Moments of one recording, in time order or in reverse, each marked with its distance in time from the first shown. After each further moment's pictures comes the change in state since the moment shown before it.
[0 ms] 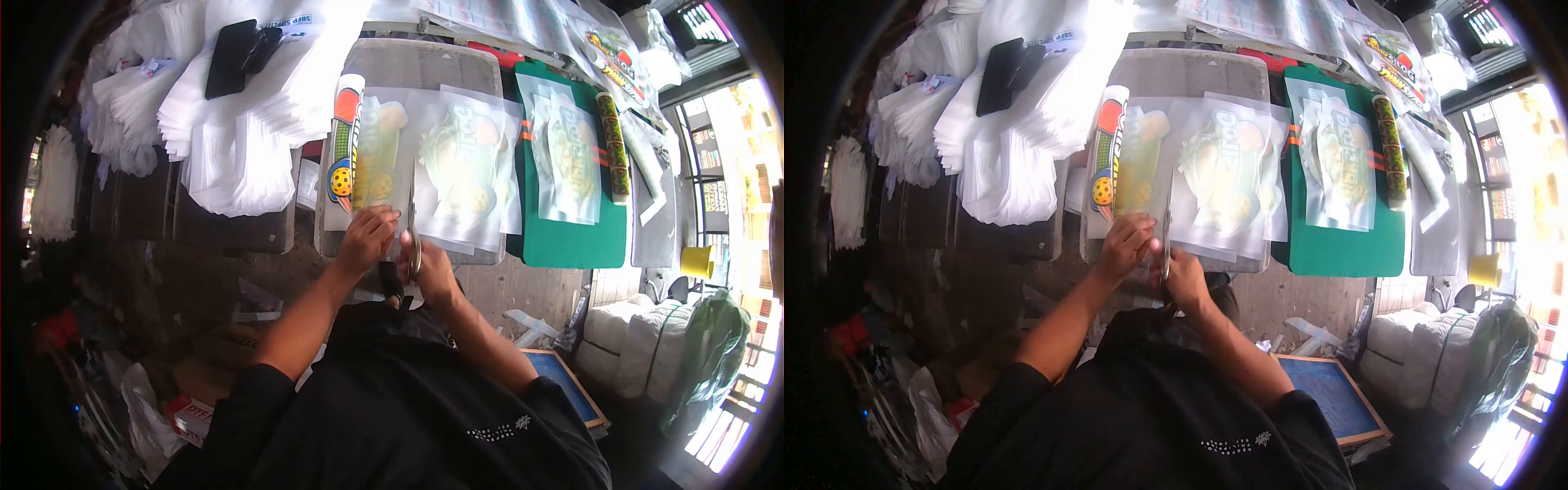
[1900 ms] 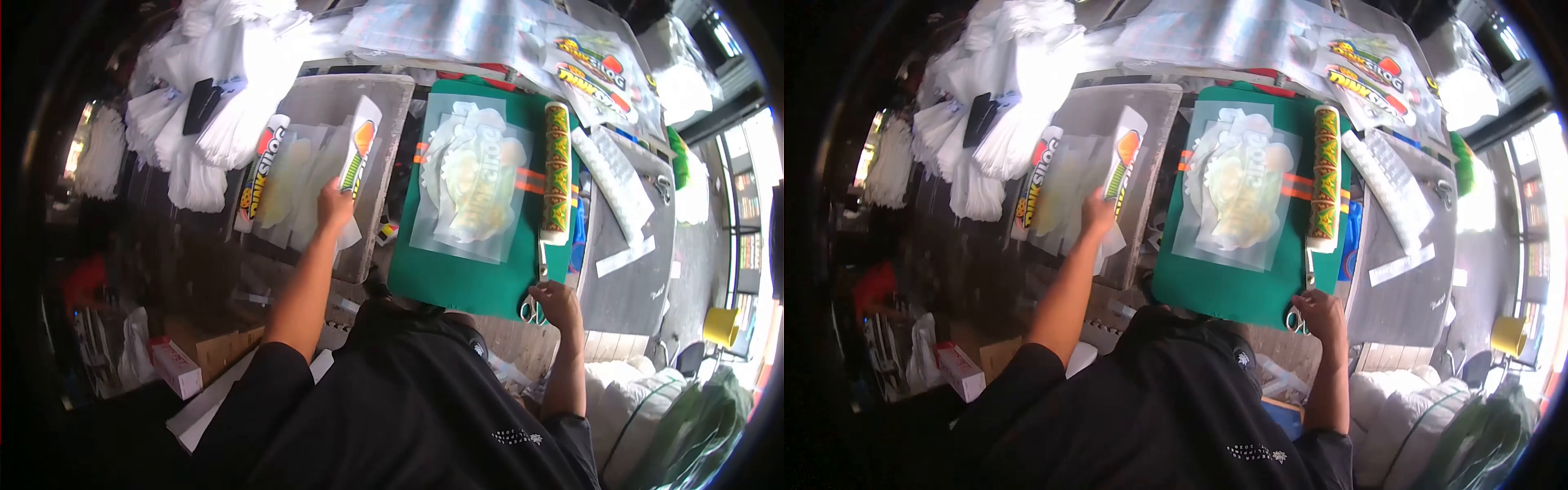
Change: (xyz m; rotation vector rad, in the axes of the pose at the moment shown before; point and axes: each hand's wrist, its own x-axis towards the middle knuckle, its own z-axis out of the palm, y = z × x) left_hand 0.173 0.077 0.196 0.240 0.058 -1.101; right_hand -0.065 -0.128 -0.549 -1.033 0.224 -0.192
